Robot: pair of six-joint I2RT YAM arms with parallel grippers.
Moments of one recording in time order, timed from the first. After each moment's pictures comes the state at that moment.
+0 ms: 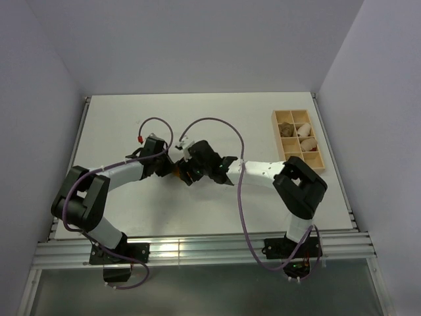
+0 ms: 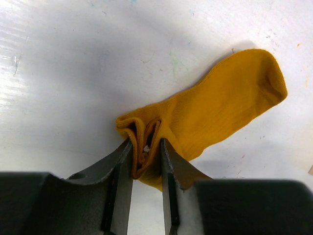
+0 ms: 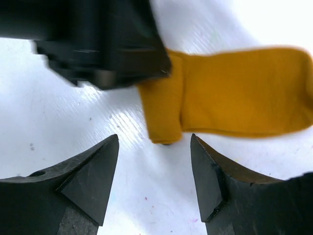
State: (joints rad) left arm -0.42 1.58 0.77 -0.08 -0.02 -0.93; right arm 0.87 1.78 1.08 0.02 -0.09 0.14
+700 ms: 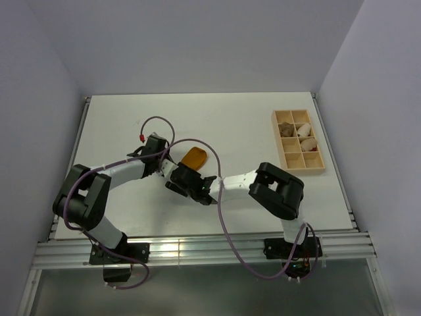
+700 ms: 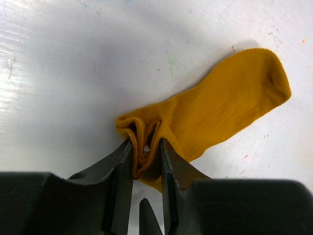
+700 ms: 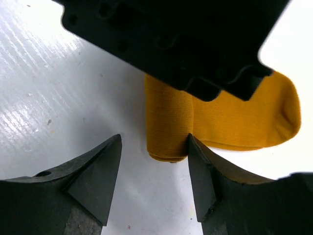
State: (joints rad) left arm -0.44 1.60 0.81 -0.12 -0.03 -0.91; right arm 1.11 1.93 1.08 0.15 0.38 -0.18
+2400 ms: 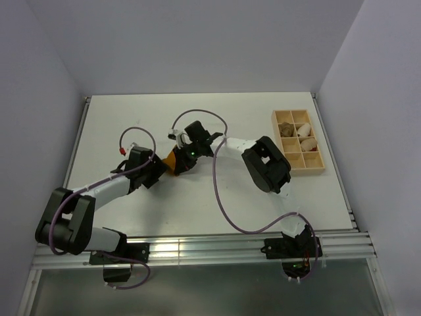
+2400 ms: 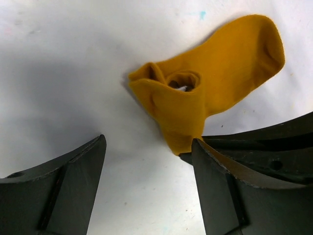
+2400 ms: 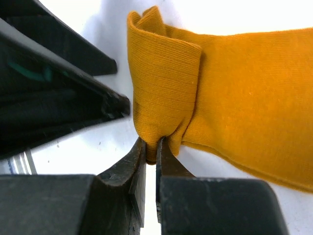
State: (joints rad) left arm -0.33 1.38 0.58 -0.04 -0.04 -1.03; right arm 0.73 2.23 1.56 -0.24 -0.66 0.06
